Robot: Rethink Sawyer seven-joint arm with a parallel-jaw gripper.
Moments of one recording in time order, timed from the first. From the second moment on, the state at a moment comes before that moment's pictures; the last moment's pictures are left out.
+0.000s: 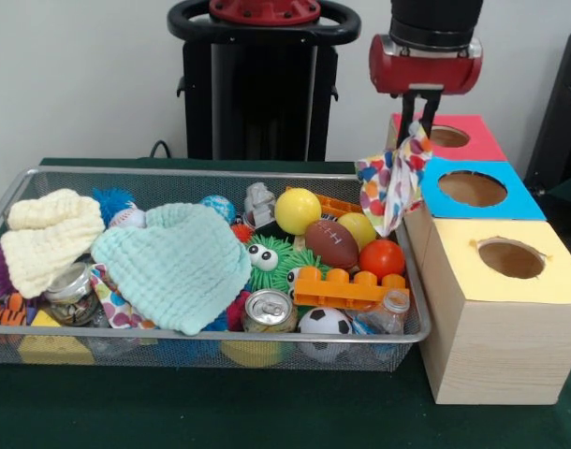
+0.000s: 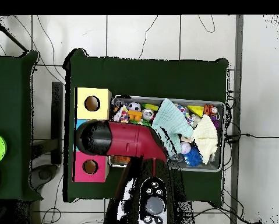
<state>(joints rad) 0.00 -0.75 -0.09 1.67 0.09 0.67 1.57</state>
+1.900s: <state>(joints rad) 0.12 -0.59 -0.08 1.51 0.27 0.67 1.57</state>
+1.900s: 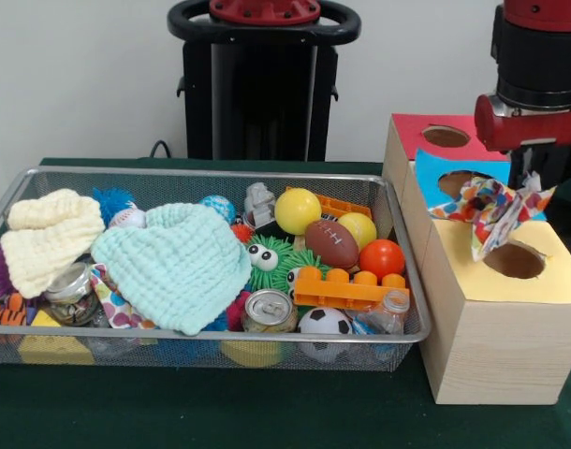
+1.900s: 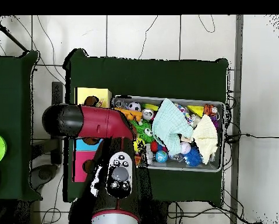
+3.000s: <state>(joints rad) 0.17 -0.49 -0.09 1.39 0.32 0.67 1.58</state>
